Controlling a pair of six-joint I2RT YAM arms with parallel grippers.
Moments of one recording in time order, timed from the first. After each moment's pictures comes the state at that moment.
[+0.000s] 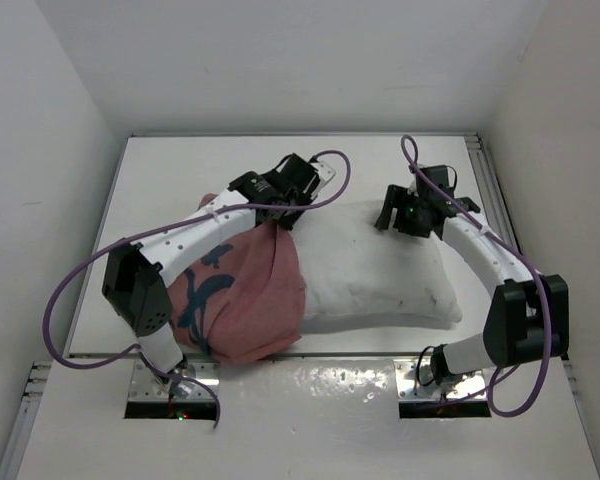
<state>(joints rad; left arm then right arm) -0.74 1.71 1.58 -0.83 -0.28 0.17 0.16 1.44 1.01 -0.50 -0.09 0.36</state>
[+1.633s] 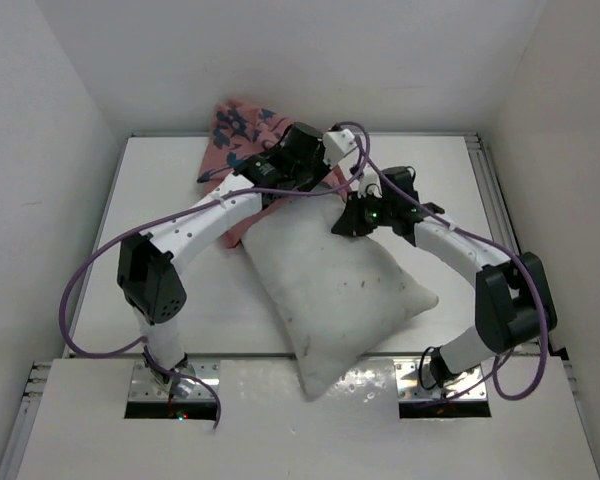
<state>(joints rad) -0.71 1.80 1.74 -0.54 -0.15 0.41 0.34 1.56 0.99 -0.19 -0.54 0.17</state>
